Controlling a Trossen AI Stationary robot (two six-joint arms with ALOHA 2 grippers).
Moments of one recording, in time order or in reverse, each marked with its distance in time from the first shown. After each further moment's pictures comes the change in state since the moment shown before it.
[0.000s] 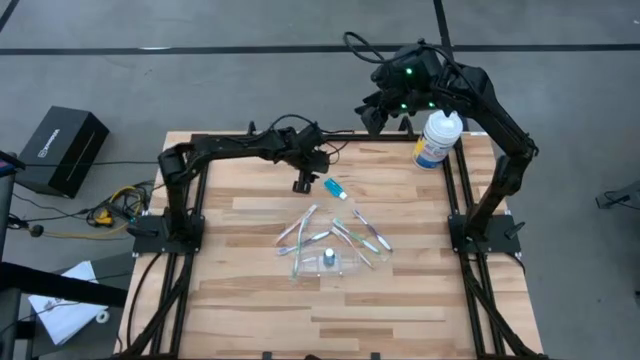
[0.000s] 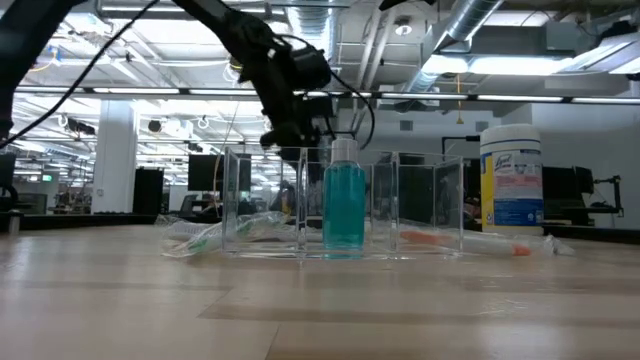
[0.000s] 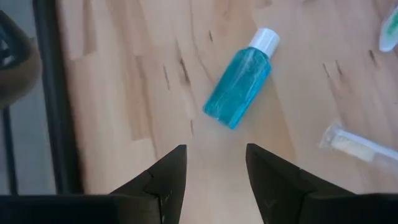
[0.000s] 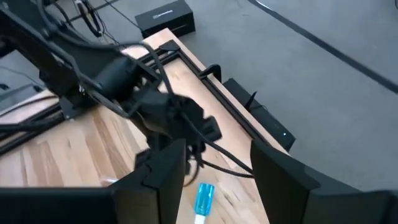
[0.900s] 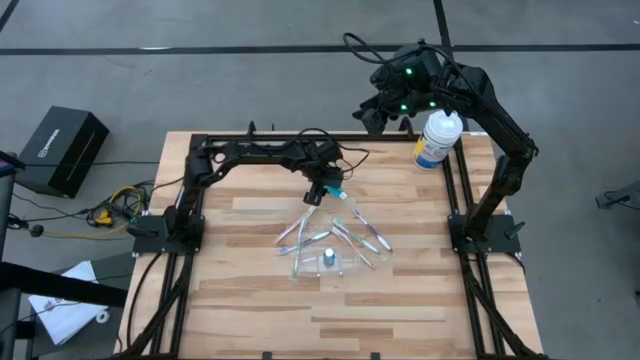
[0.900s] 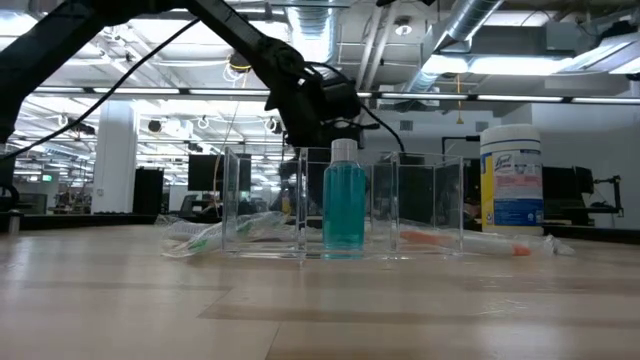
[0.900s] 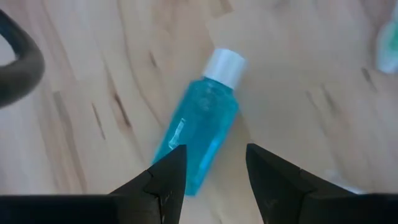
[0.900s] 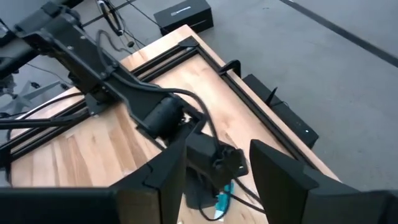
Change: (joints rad) left arm -0.050 0.217 0.144 -0.029 0.051 0.023; right arm 0.000 0.000 0.000 -0.001 -0.088 0.023
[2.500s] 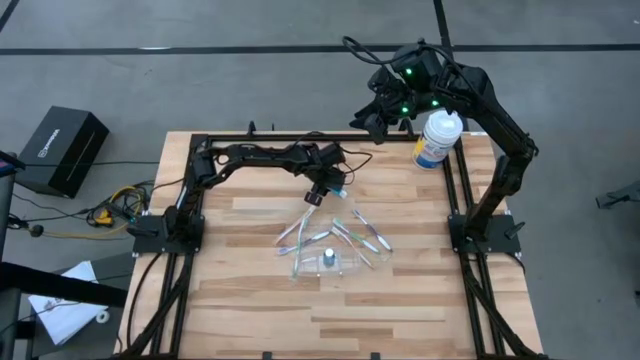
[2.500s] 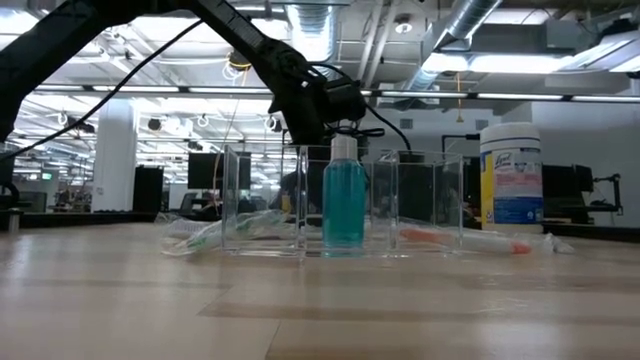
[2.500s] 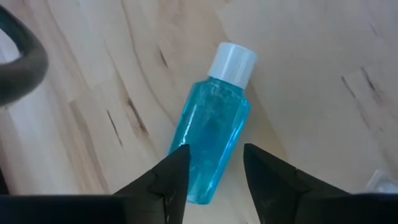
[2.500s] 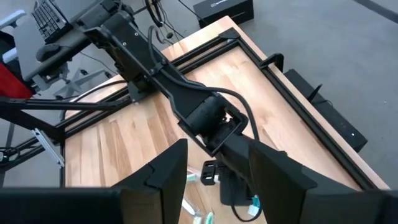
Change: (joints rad) left arm -0.024 0.026 0.000 0.045 -0.090 0.095; right arm 0.002 0.000 0.000 0.000 -0.169 -0.009
